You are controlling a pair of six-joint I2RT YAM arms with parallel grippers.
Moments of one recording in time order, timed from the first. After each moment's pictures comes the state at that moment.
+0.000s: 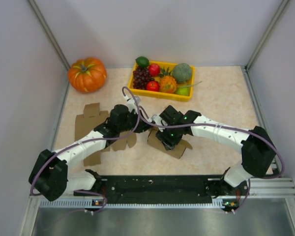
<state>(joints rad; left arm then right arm) -0.60 1.24 0.70 0.08 0.35 -0.61 0.89 1.54 1.13 -0.77 -0.15 -0.07</state>
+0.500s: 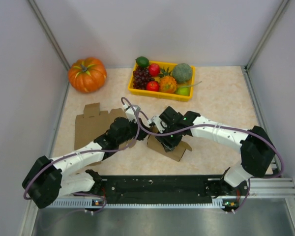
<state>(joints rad) -0.72 1.13 0.53 0.24 0.13 -0.53 0.89 1.54 1.13 -0.77 -0.17 -0.05</state>
